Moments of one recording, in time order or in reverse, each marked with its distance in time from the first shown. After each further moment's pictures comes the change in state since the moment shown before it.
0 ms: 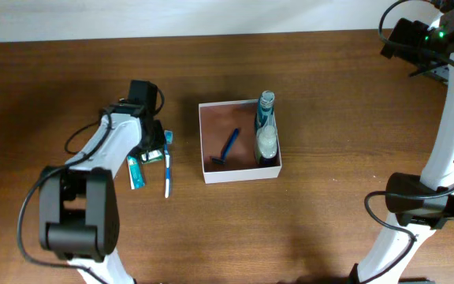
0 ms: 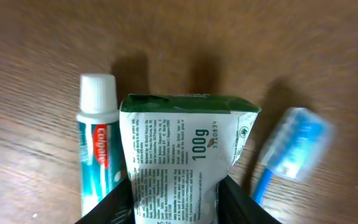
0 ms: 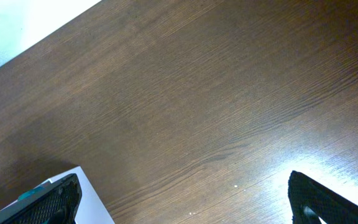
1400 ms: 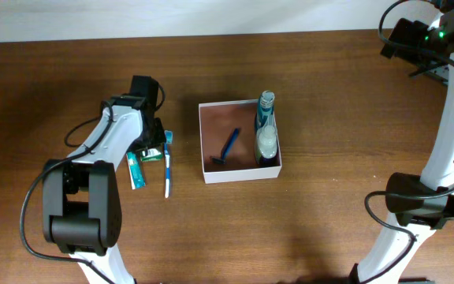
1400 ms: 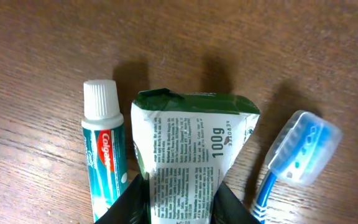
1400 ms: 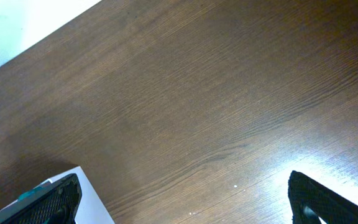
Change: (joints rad) left arm 0.000 0.042 0.089 -0.091 -0.015 0.019; right arm 0.000 0.000 0.000 0.000 0.000 0.001
